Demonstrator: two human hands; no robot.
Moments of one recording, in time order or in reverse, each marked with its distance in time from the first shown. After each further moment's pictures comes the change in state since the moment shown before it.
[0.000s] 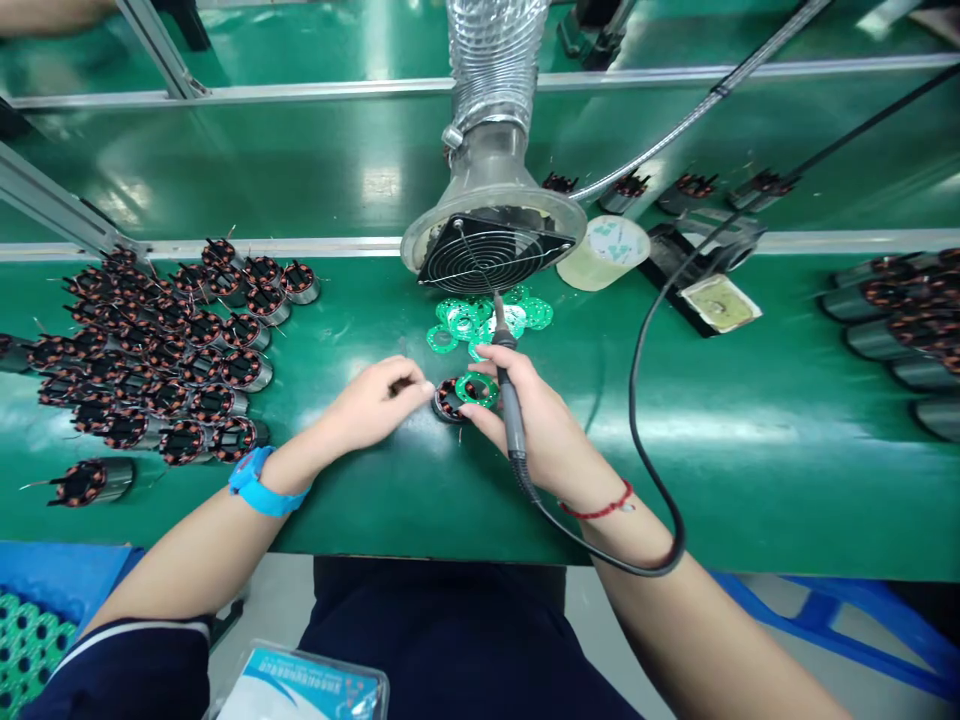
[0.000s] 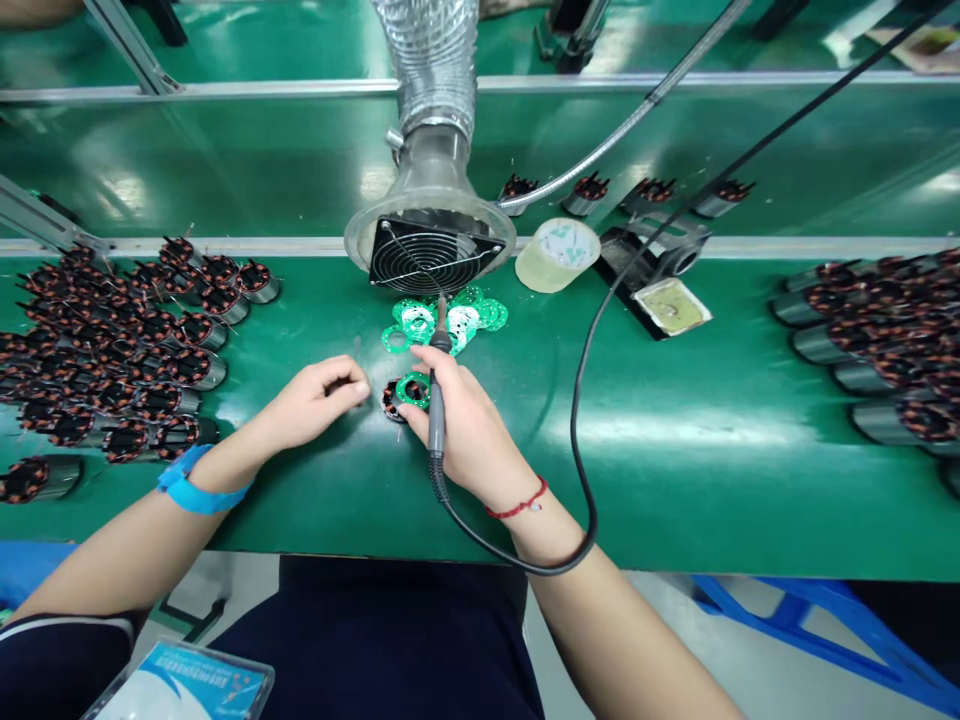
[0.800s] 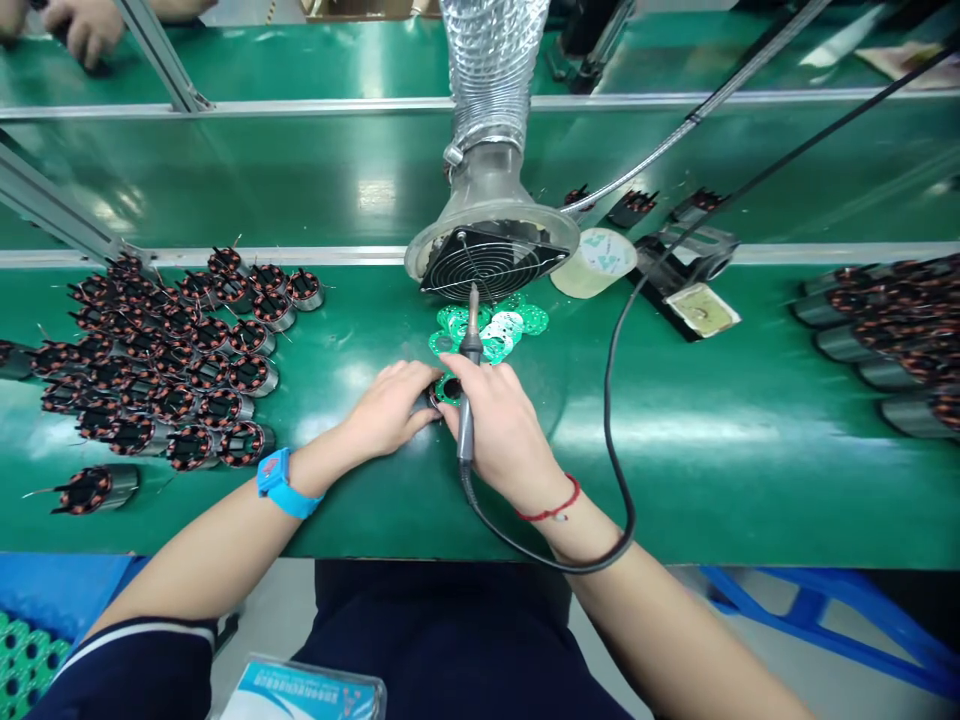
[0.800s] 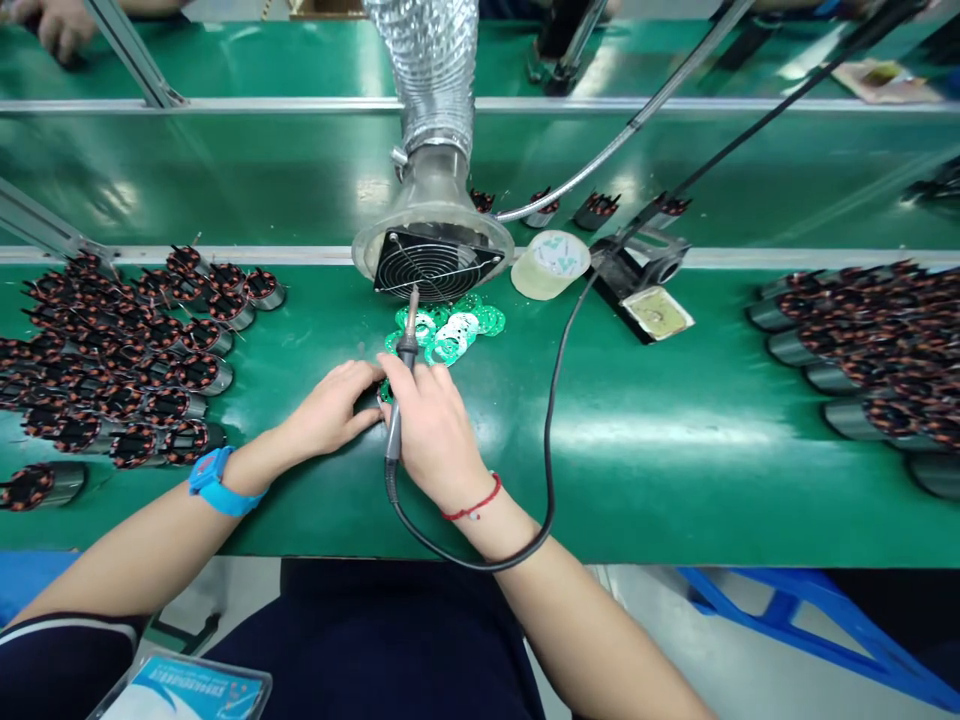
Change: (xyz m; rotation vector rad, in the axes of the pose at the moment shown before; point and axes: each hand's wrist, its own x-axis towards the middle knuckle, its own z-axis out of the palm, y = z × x) left_hand 0.002 -0.016 0.014 0.349 -0.031 0.219; right_hand 0.007 -0.025 0.031 -0.420 0.100 -0.211
